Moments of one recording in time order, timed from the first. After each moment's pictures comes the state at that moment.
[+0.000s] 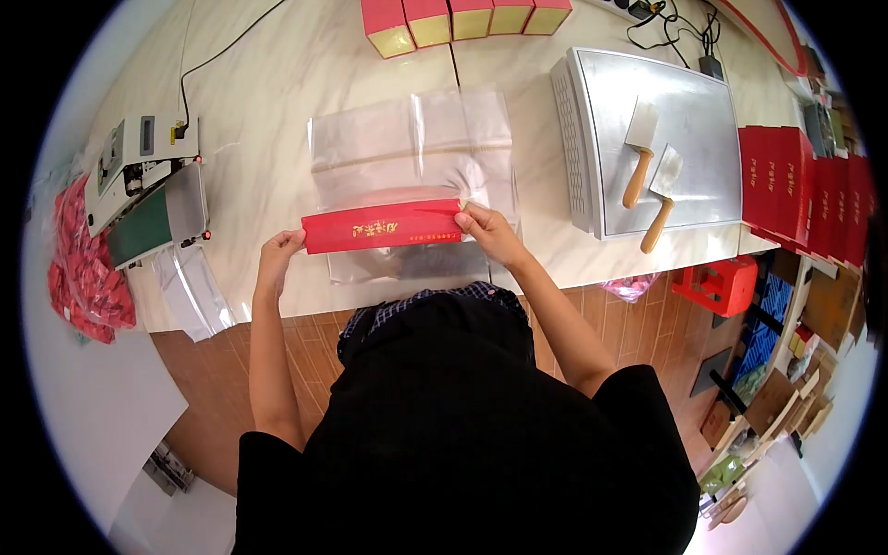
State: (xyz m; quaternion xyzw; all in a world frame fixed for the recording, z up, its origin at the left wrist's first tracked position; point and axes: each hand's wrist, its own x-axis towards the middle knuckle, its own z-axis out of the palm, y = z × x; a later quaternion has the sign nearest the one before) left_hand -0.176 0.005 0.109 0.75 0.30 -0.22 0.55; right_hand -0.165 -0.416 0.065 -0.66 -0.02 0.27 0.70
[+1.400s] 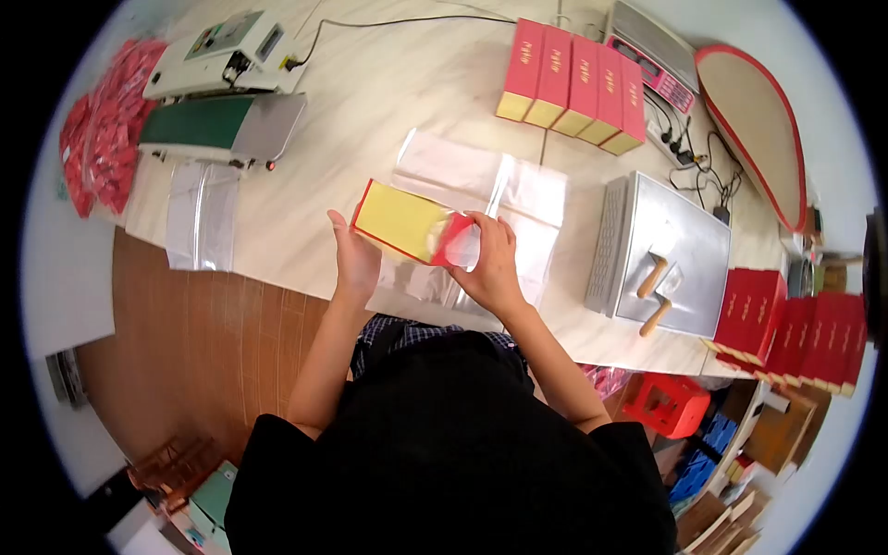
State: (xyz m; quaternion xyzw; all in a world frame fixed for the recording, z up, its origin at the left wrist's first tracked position) left_hand -0.212 -0.098 0.182 0.43 0.24 0.06 0.87; right_hand -0.158 -0.311 0.180 -0.86 -0.29 -0.02 0.41
